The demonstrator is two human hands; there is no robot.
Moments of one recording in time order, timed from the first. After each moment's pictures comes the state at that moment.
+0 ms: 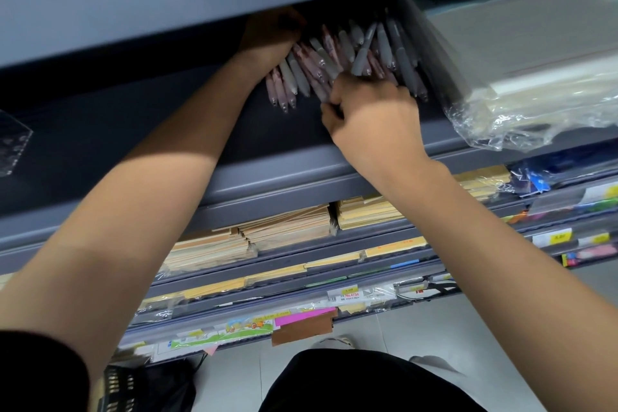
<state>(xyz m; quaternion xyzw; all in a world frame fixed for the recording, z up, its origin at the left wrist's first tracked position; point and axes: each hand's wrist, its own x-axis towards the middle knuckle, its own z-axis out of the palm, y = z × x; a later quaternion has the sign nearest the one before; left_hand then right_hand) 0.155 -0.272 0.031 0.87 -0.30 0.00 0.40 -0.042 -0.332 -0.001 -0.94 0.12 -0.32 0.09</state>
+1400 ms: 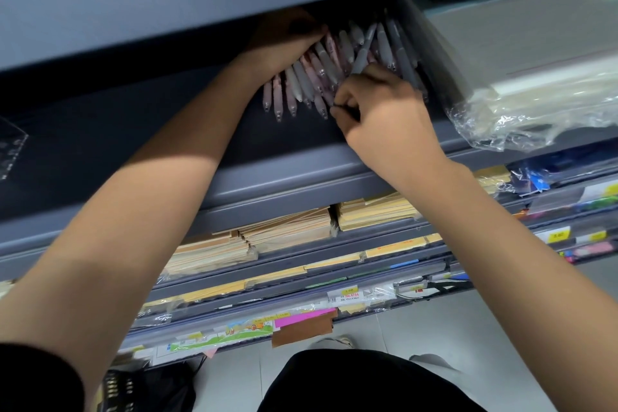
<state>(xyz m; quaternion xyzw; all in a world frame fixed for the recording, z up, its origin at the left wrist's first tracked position) 0.155 -0.274 0.026 0.86 -0.36 -0.05 0.36 -0.051 -0.345 0.002 -0.93 0.10 -0.30 0.17</state>
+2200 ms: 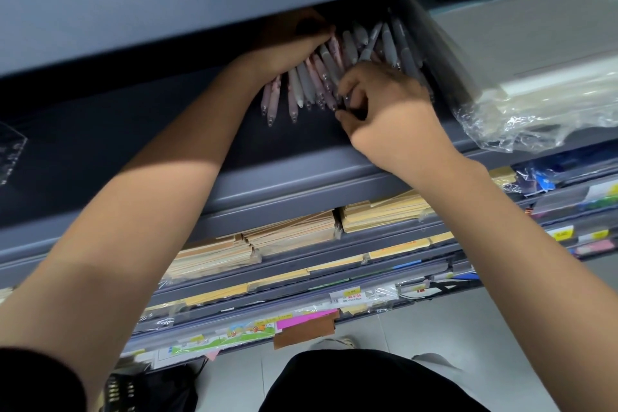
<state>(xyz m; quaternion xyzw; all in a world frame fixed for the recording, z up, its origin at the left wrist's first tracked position) 0.158 -0.278 0.025 0.85 -0.39 -0.07 0.36 -0.048 -0.348 0.007 -0.93 0.12 -0.27 0.23</state>
